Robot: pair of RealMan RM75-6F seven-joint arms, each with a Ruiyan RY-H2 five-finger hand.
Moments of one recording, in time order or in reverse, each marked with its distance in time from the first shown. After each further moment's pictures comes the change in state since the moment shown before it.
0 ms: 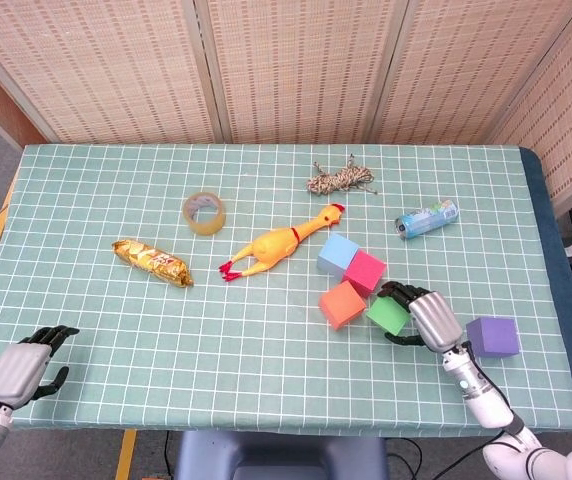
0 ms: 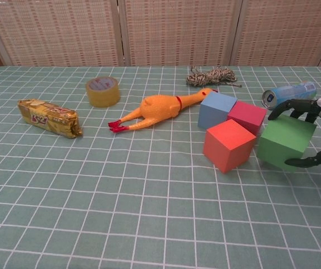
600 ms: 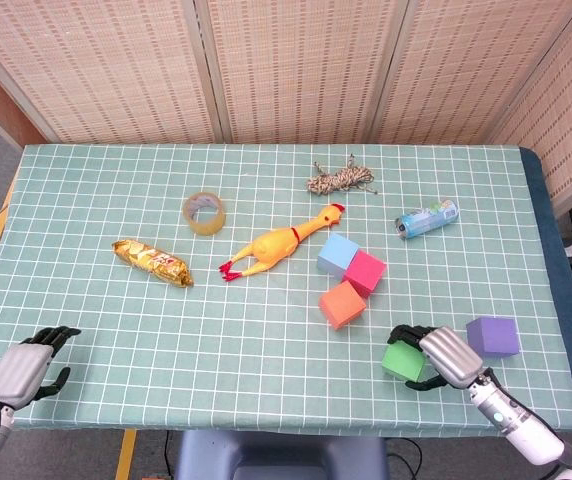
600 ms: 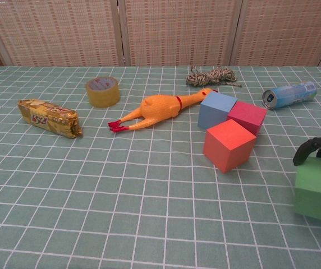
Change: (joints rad) left arm -0.001 -0.002 0.000 -0.003 -0.003 -0.004 0.005; right arm -0.015 0.355 -0.187 -0.423 -0.095 -0.125 -0.063
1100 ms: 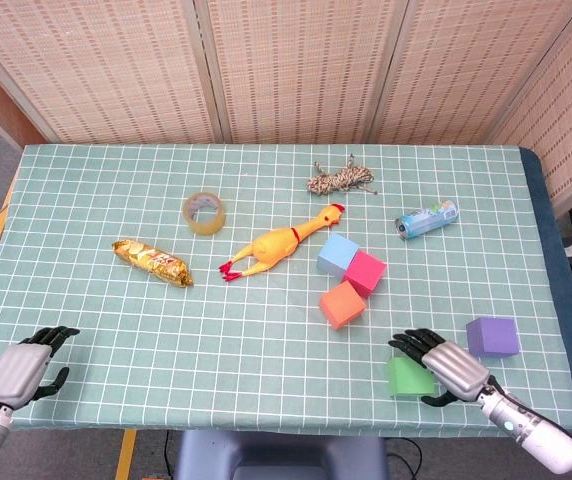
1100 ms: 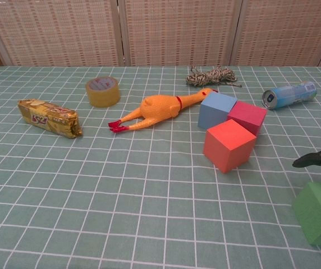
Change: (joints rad) left arm 0.000 0.006 0.000 -0.002 0.001 -0.001 -0.010; right arm 0.062 0.162 -0.057 -0.181 -0.023 -0.173 -0.072
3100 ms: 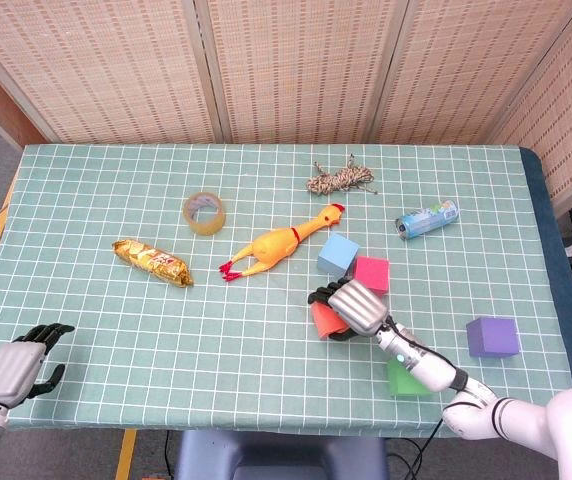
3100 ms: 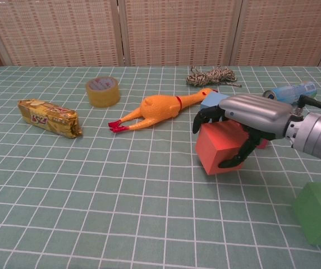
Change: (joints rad) left arm 0.008 0.007 -0.008 0.003 -0.001 0.018 -0.011; right arm 0.259 -0.438 0.256 0.302 0.115 -0.051 -0.101
